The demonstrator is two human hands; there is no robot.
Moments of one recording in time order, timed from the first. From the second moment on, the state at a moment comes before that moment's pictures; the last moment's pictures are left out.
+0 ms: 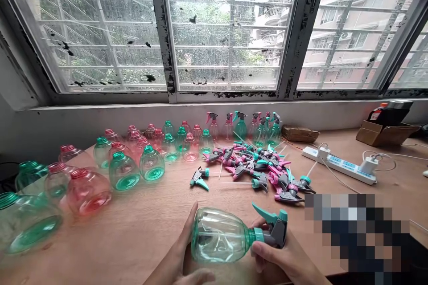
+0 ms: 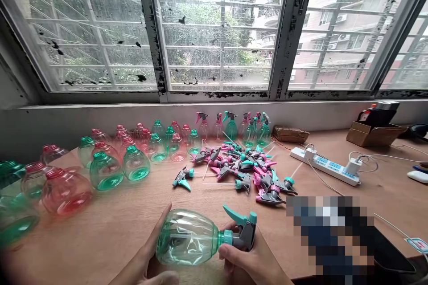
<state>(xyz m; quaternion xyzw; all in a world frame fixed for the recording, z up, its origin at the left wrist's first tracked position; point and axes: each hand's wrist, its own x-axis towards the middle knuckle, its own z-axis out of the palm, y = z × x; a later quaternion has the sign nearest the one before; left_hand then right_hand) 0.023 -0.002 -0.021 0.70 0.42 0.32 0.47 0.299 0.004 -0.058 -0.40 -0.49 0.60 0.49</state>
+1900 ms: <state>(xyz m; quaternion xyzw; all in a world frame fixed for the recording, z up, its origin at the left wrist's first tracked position) 0.022 0.000 -0.024 0.70 0.39 0.33 0.50 0.299 0.004 -0.059 -0.40 -0.49 0.60 0.50</state>
